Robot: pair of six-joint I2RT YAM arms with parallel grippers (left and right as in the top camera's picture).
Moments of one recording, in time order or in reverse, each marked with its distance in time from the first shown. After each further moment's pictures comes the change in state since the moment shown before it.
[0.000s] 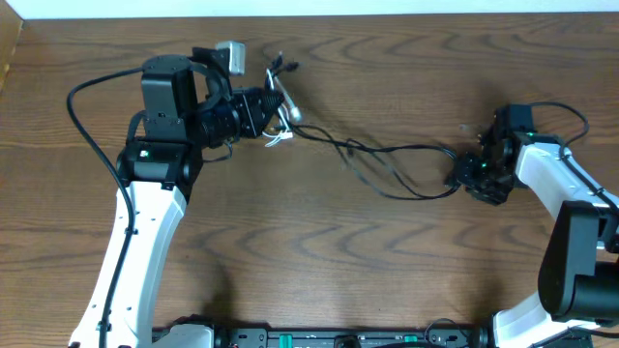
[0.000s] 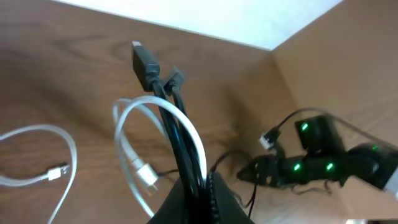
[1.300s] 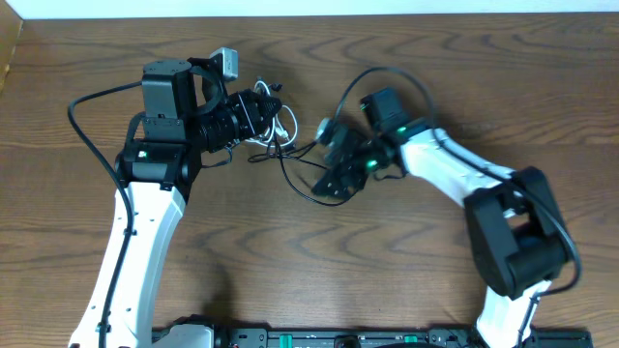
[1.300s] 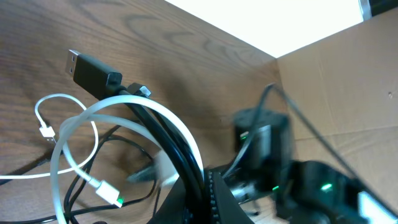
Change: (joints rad) left arm 0.006 -0.003 0.000 -0.060 -0.019 -0.182; right arm 0.574 0.226 0.238 0.266 -0.584 -0.780
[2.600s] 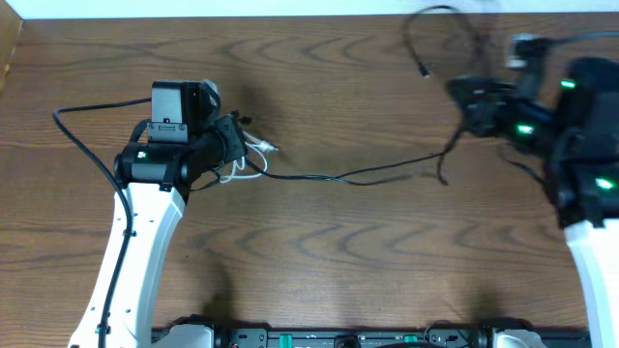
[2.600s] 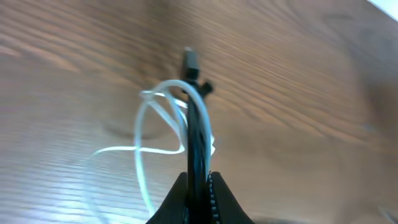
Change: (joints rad) left arm 0.000 -0.003 0.000 -0.319 -0.494 0.101; right arm -0.508 -0.807 0.006 -0.100 0.223 0.922
